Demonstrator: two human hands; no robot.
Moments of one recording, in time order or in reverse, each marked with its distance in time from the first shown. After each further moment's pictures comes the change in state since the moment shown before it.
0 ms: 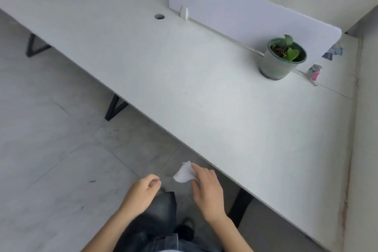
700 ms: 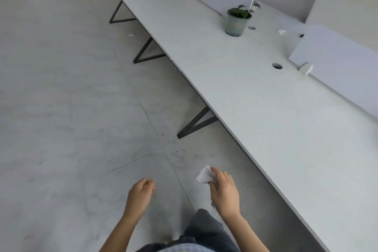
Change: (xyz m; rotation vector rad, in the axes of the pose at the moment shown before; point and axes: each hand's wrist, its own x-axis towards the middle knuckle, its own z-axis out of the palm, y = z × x) left_hand 0.010 -0.174 -0.261 -0.598 0.531 -0.257; right_hand 0.128 -0.240 0.169 0.139 -0.339 -0.039
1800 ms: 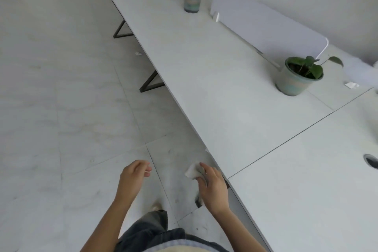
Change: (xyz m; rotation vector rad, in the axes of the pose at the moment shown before) left_hand 0.467 0.273 -0.138 -0.112 0.108 0.089; right_hand 0.490 -0.223 0.110 0.059 -0.101 -0.043
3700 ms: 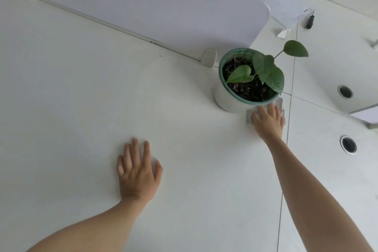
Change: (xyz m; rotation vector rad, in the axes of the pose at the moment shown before) left_hand 0.362 0.178 0.338 1.132 -0.277 0.991; right_hand 0.377 0.246 -0.247 -0.259 0.372 0.996
